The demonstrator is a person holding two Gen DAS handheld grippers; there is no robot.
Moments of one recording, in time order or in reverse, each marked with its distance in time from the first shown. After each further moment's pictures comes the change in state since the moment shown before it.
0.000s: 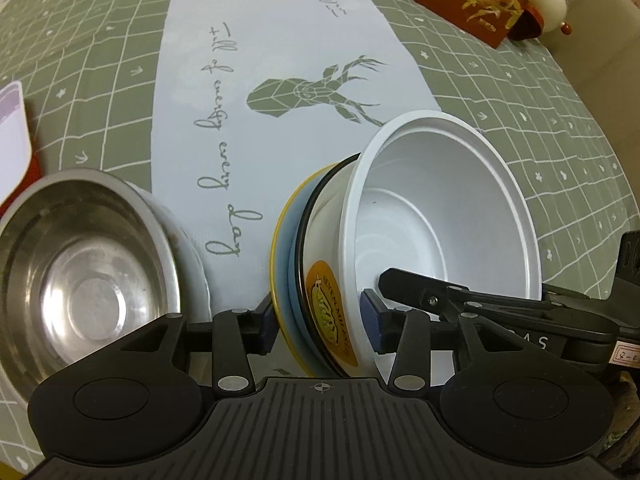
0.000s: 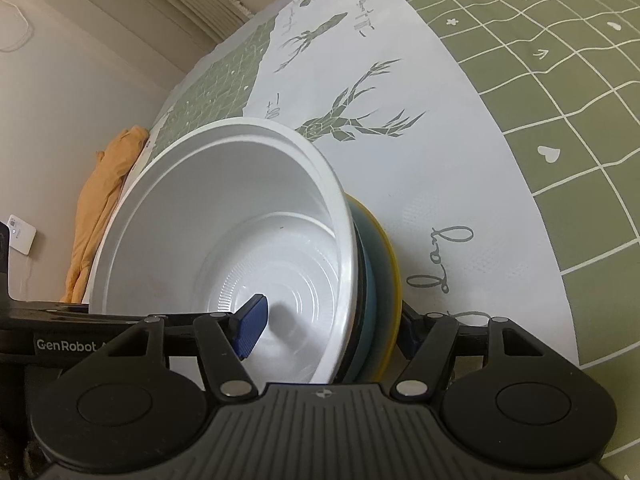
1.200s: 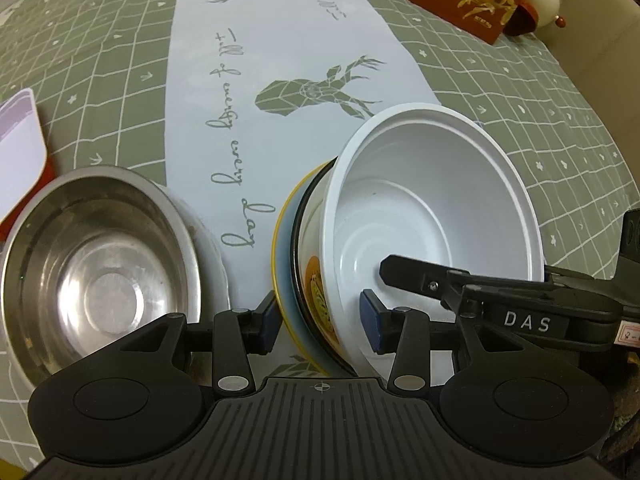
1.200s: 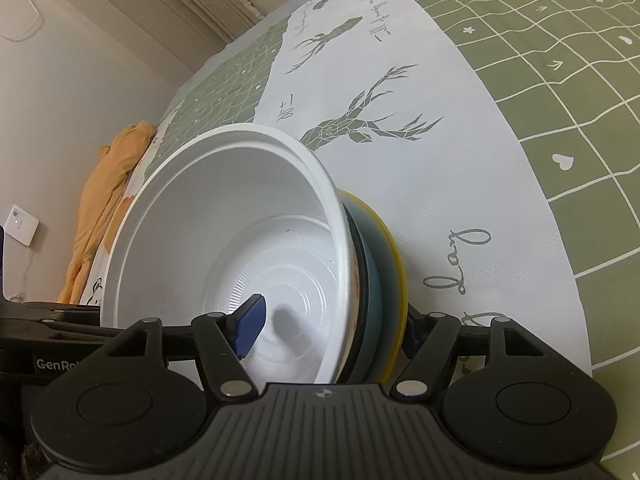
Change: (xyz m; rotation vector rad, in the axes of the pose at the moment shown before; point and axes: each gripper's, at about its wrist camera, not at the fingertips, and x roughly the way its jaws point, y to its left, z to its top) left arm -0.010 0.003 -0.011 0.029 -0.022 0.018; right arm -0.002 0.013 -0.006 -0.035 -0.015 -0.001
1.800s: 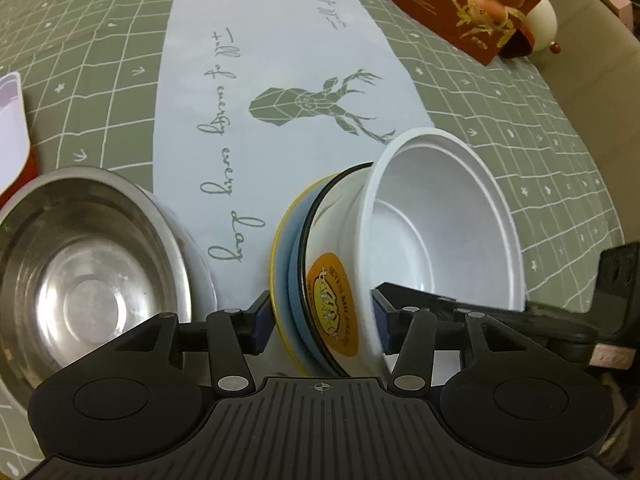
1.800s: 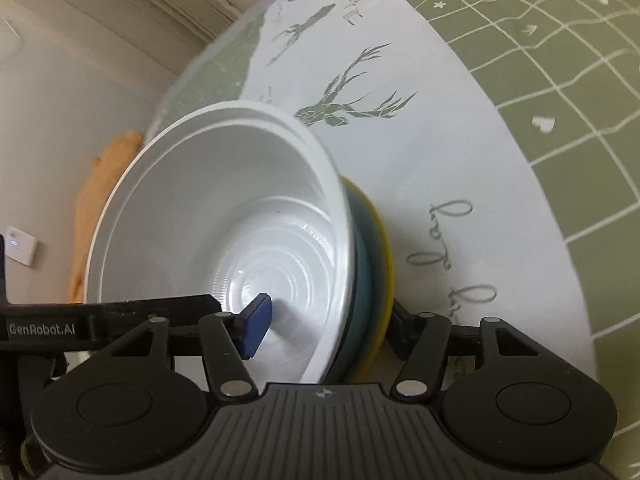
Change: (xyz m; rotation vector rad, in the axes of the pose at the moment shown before) left arm 0.006 0.012 0.011 -0.058 -0.007 -0.083; right arm 0.006 -0.006 0.003 0.085 0.047 -0.027
